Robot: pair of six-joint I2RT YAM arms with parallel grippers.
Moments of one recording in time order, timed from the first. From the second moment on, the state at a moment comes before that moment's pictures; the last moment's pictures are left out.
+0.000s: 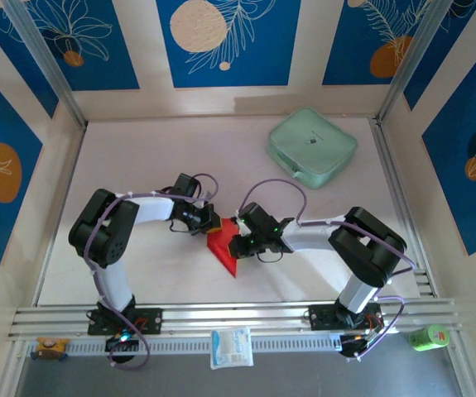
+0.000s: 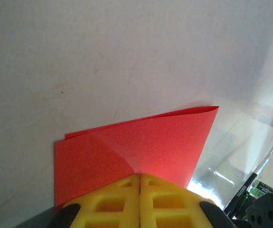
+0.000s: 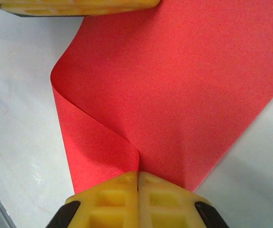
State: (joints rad) left arm -0.46 1.84 0.92 -0.23 0.65 -0.71; right arm 0.86 1.67 0.73 -0.05 -0.33 0.61
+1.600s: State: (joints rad) left arm -0.46 1.82 0.95 -0.29 0.63 -0.70; right arm 0.86 1.67 0.74 -0.05 -0.31 0.61
